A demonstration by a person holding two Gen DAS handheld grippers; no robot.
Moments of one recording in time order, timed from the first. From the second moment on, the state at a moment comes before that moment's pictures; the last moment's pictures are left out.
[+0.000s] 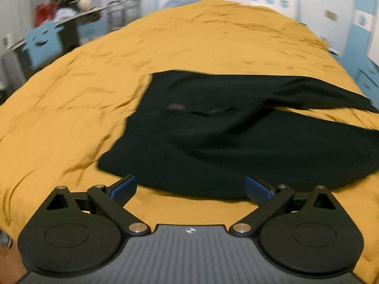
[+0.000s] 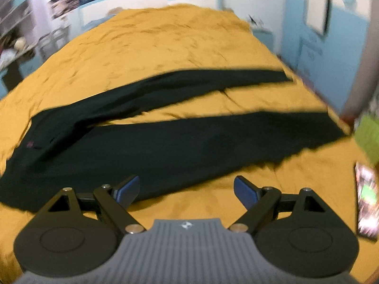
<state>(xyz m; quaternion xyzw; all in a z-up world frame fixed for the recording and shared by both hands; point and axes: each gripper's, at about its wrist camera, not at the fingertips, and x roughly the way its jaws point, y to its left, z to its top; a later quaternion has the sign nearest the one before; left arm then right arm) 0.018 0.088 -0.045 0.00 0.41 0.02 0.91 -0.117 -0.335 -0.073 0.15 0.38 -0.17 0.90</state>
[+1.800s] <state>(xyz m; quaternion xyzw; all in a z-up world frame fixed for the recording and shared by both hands) 0.071 0.188 -0.126 -0.45 0.42 0.05 0.78 -0.128 -0.570 -0.198 0.59 0.14 -0.26 0.75</state>
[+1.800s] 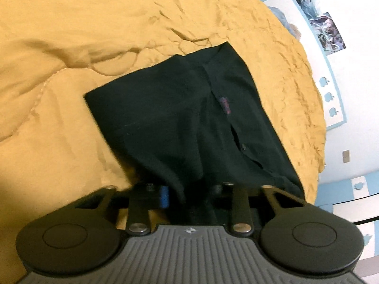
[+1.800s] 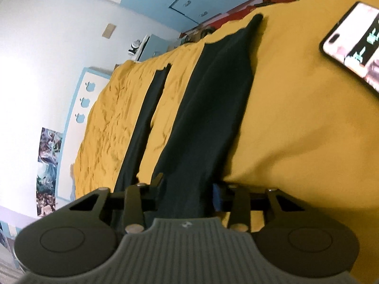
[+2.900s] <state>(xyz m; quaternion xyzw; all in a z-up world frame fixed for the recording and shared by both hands) 0.098 0.194 -0.045 -0.41 0.35 0.01 0.84 -0.147 -0.615 -0.135 0.57 0.10 -0.24 0.78</state>
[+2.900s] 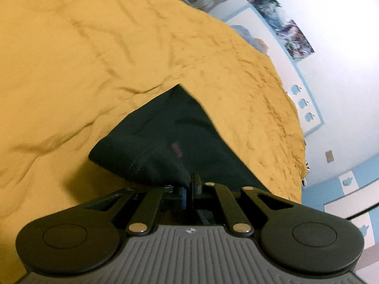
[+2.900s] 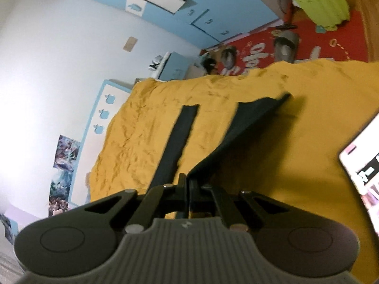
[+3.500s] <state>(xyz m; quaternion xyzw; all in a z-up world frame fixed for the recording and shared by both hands) 0.289 0.199 -0.054 -0.43 0.43 0.01 0.79 0.029 -0.670 -0.093 0.55 0.17 -0.26 0.77</state>
